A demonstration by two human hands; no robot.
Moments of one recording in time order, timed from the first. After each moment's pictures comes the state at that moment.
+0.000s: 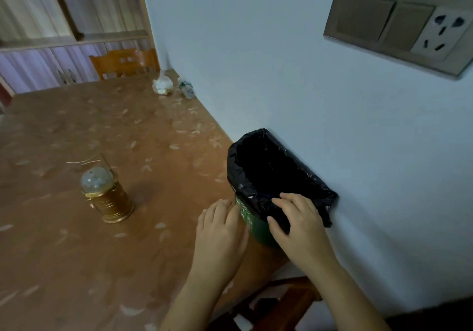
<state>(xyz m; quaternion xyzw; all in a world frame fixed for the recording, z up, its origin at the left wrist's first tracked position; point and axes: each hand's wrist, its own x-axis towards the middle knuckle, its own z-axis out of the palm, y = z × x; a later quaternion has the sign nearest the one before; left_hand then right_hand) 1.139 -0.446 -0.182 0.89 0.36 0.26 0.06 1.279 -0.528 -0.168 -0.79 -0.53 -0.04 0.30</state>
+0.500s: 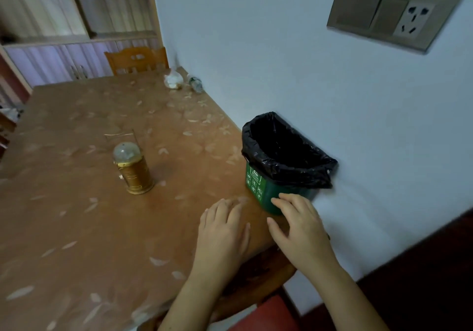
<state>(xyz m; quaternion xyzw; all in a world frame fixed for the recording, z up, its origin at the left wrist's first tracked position) 1.050 -0.510 -0.183 0.89 0.35 0.28 0.07 1.189 -0.592 -0.167 -0.79 -0.54 -0.05 0.29</state>
